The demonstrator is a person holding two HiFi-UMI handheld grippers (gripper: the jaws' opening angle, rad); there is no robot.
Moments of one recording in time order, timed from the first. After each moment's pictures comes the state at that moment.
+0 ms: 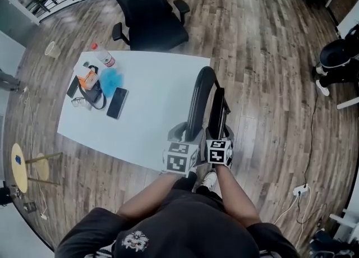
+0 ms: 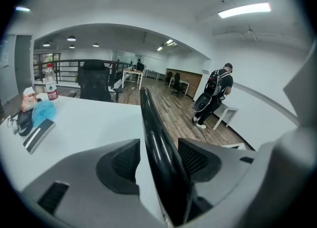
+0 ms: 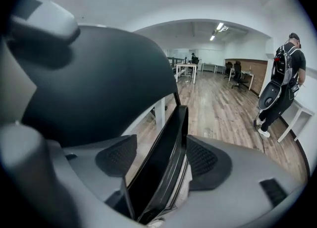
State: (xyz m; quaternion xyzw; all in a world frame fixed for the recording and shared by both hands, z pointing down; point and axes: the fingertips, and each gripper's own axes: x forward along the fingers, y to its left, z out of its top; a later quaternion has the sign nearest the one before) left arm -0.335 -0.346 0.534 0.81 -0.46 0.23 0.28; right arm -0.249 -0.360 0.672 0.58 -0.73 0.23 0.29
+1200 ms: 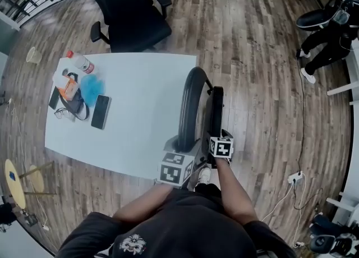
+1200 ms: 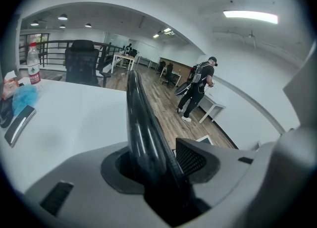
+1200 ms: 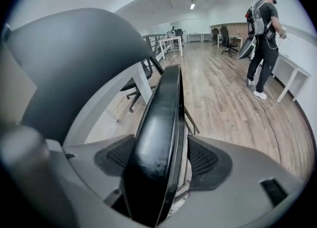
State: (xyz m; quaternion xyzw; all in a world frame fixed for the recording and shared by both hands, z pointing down) left arm -0.310 -0.349 0.559 0.82 -0.38 0.26 0.34; right arm -0.196 -0.363 0.765 0.57 -0.65 0.40 0.30
